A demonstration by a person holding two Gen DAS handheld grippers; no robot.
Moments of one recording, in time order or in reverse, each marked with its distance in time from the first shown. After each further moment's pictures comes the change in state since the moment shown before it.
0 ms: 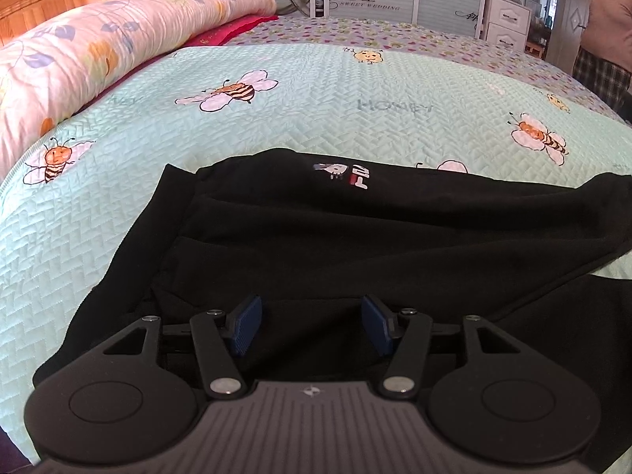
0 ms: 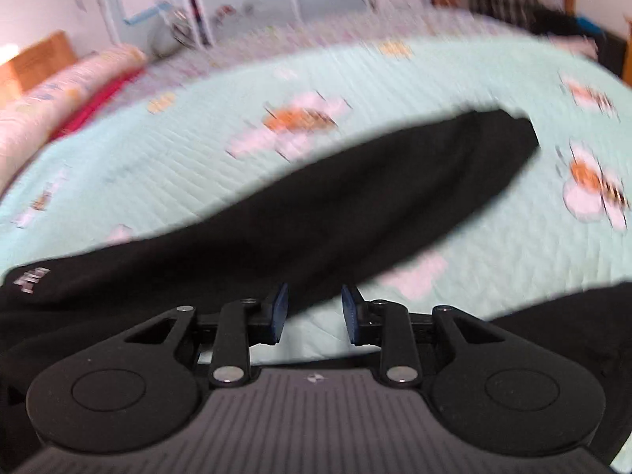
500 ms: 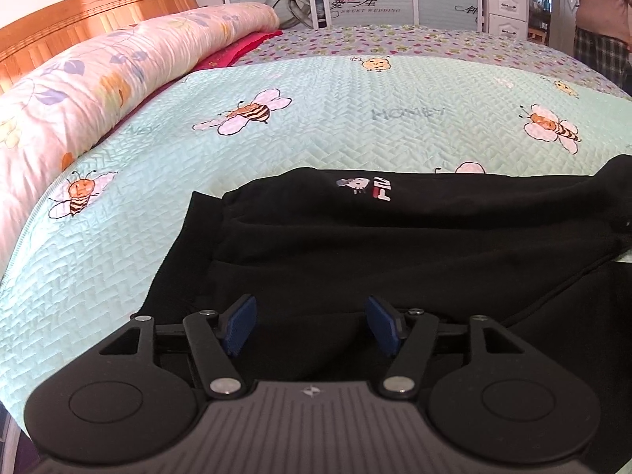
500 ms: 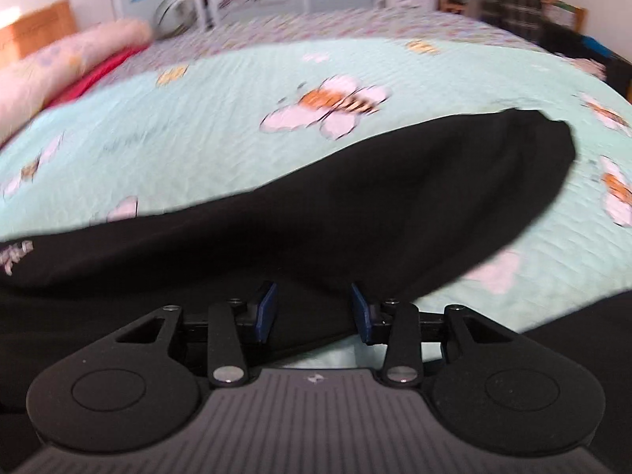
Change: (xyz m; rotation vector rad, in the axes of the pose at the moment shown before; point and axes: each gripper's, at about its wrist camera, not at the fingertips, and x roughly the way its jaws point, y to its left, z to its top) left arm -0.010 0.004 0.004 0.078 -0.034 0.071; right arm 0.032 0.055 -0.014 -0.034 0.016 -0.092
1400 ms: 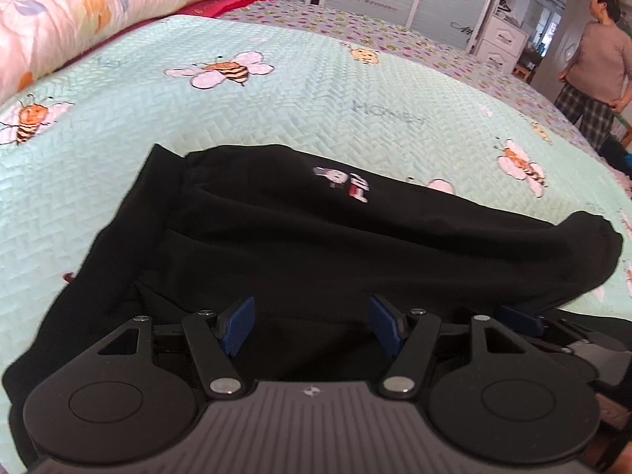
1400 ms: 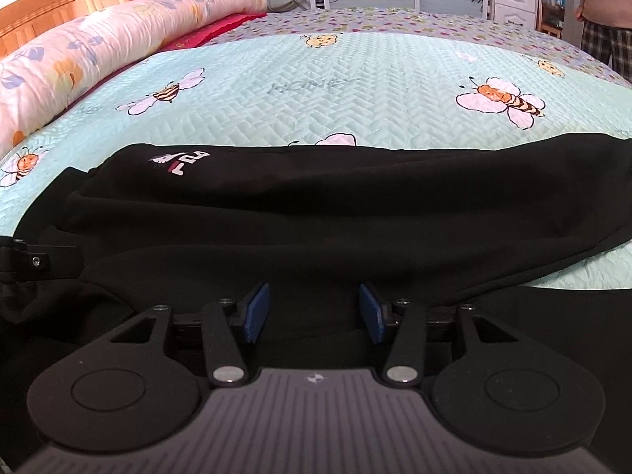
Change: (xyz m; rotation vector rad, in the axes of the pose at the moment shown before) left arm 0.024 0.029 0.009 -0.210 0.081 -0.241; right arm -0.027 0.142 -0.061 -0.218 0.056 0.207
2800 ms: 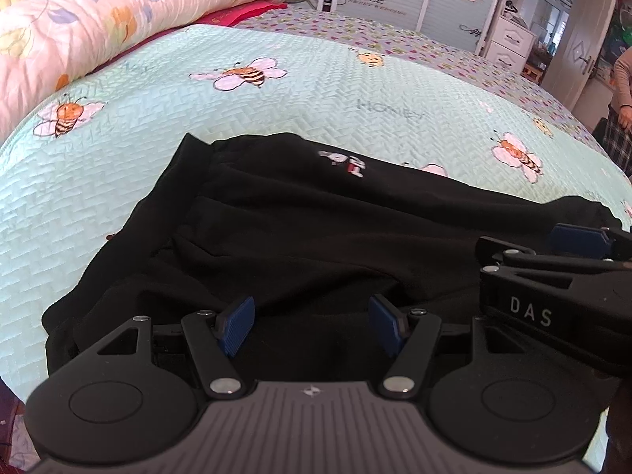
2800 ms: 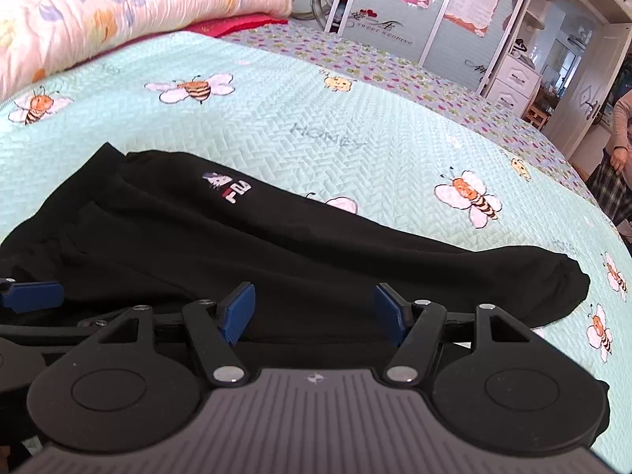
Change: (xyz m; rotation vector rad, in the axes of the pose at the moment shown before) left arm -0.050 -0.014 -0.036 0.011 -0.019 0.068; right arm -0.087 0.074 0.030 -0.272 -0.025 -0.192
